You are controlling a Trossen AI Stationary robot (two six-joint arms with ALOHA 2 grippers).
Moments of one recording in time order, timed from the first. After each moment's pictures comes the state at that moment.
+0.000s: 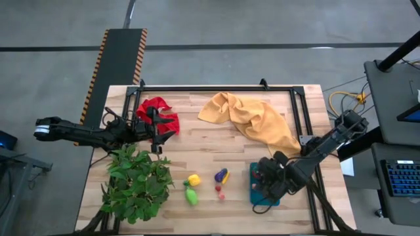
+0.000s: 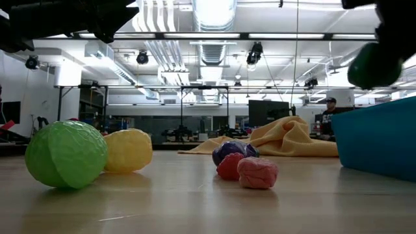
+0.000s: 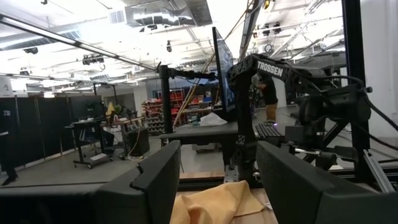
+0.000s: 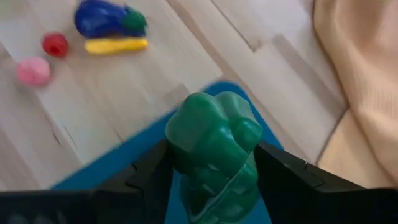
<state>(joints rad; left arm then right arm) -0.01 0.70 0.21 0.83 -0.14 0.17 0.69 1.52 1.10 -1.02 0.47 1.30</state>
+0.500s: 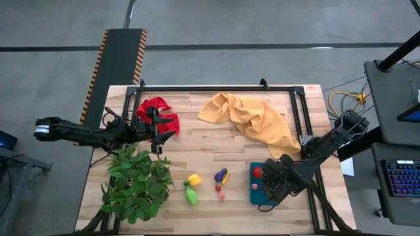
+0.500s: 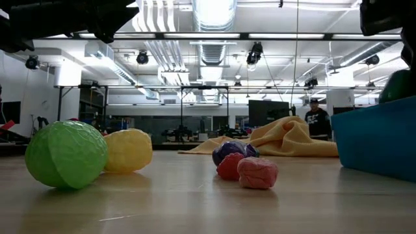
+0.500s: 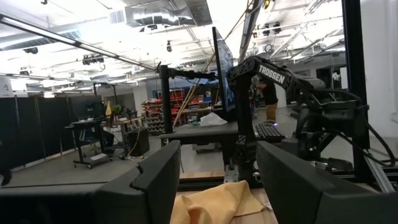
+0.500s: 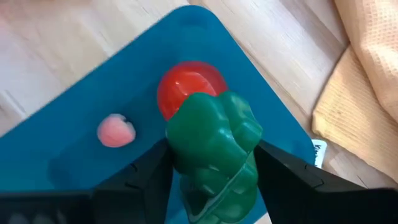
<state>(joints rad) -0.01 0.70 0.21 0.83 -0.14 0.17 0.73 1.52 0.99 -1.02 0.37 1.43</state>
